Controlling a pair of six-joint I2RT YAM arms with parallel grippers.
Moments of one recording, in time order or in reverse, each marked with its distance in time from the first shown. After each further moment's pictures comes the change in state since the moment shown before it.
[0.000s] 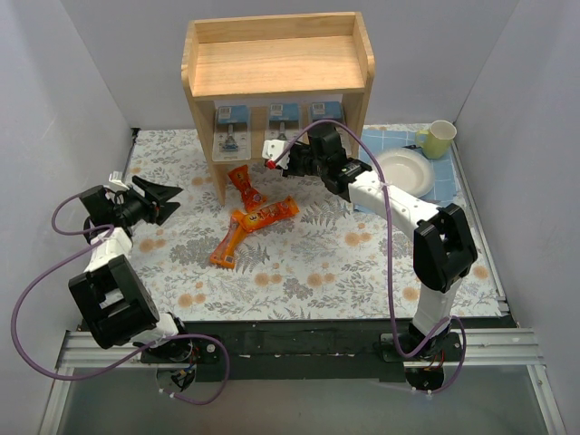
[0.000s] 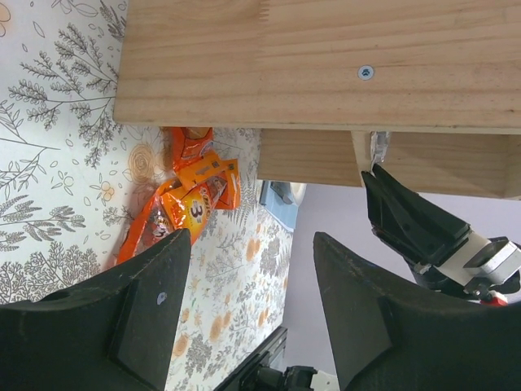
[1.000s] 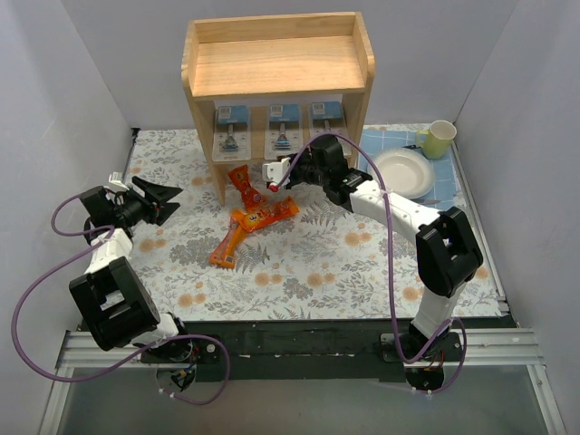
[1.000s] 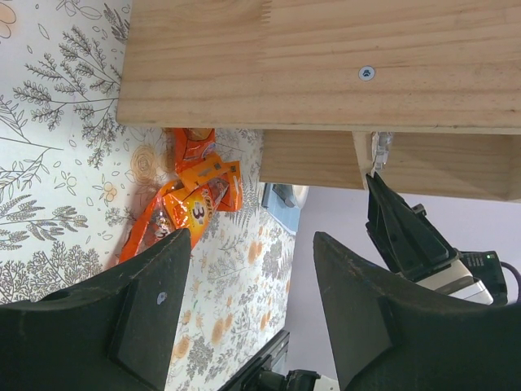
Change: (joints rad) left arm -0.002 -0.016 -0.008 0.000 -0.014 0.000; right arm 0.016 -0.047 -0.121 0.104 -0.002 -0.298
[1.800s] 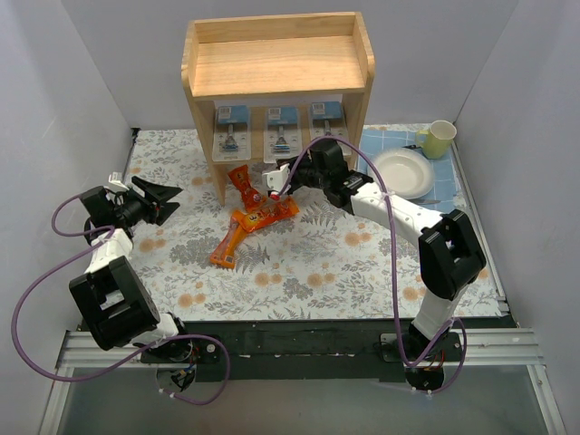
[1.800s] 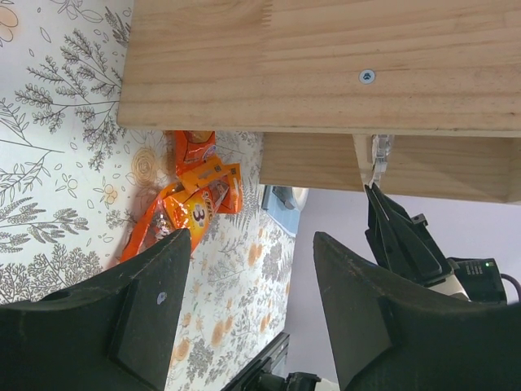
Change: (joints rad) left arm 0.000 0.002 -0.002 0.010 -0.004 -0.005; right arm 0.018 -0.027 -0.027 -0.021 -0.021 -0.113
